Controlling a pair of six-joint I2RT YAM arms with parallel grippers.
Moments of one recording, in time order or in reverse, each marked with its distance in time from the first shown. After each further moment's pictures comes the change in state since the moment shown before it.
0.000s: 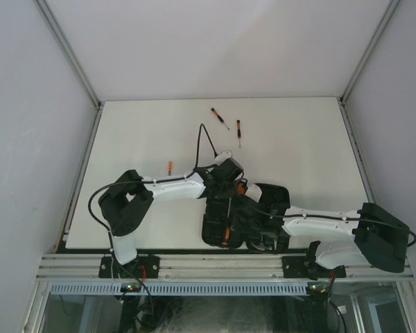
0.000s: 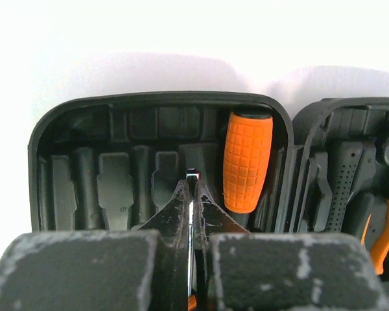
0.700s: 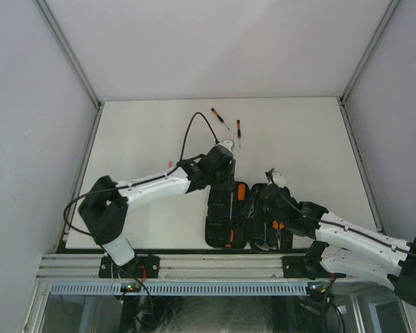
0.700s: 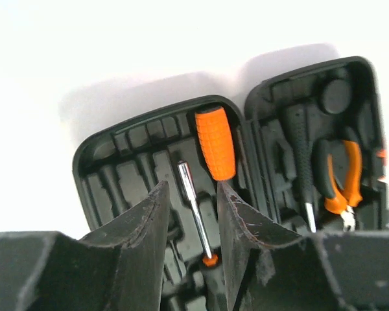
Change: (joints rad) left arm 0.048 -0.114 0.026 -0.016 0.136 0.264; right arm -0.177 -0.389 -0.056 -0.104 -0.048 -0.208
